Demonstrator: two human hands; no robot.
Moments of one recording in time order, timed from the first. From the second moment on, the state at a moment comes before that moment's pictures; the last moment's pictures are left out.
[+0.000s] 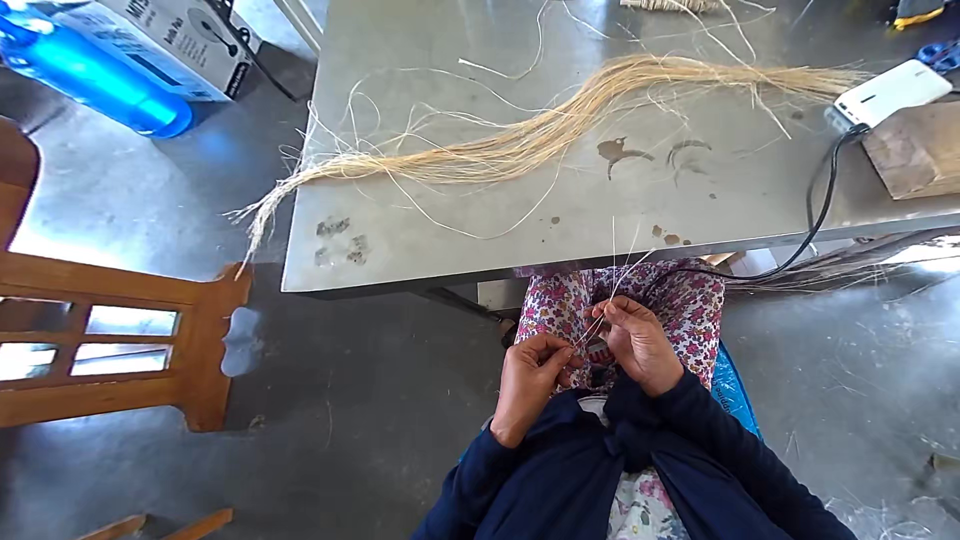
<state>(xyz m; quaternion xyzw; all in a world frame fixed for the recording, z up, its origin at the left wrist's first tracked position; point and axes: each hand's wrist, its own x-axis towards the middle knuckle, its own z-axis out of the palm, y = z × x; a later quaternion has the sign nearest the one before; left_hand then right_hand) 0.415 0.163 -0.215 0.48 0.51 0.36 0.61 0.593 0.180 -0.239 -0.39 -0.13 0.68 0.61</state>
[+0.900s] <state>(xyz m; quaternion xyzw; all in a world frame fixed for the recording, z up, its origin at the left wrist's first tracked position) 0.411 0.163 -0.220 0.50 0.49 0.35 0.62 0.606 0.181 -0.231 -0.36 -0.13 0.65 0.66</state>
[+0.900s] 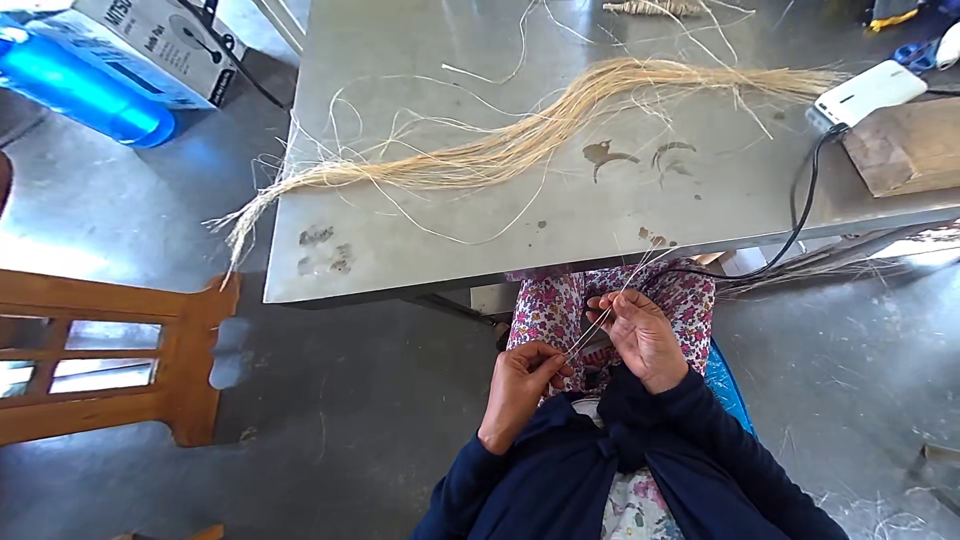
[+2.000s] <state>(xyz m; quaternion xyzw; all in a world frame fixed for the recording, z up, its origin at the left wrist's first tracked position) 0.459 0.199 -0.194 0.18 0.40 0.43 0.79 0.622 0.180 -0.238 -0.31 -0.28 0.62 0.66</state>
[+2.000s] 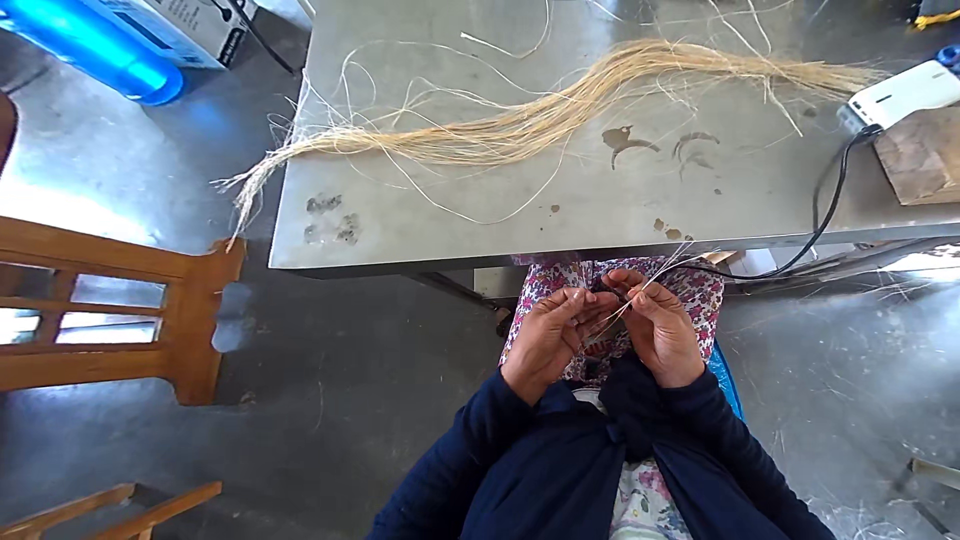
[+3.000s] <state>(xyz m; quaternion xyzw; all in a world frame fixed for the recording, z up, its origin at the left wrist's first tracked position) 0.304 0.173 -0.215 0.61 0.64 0.33 0.33 0.607 0.192 -0.224 -0.28 -0.22 0.68 0.64</state>
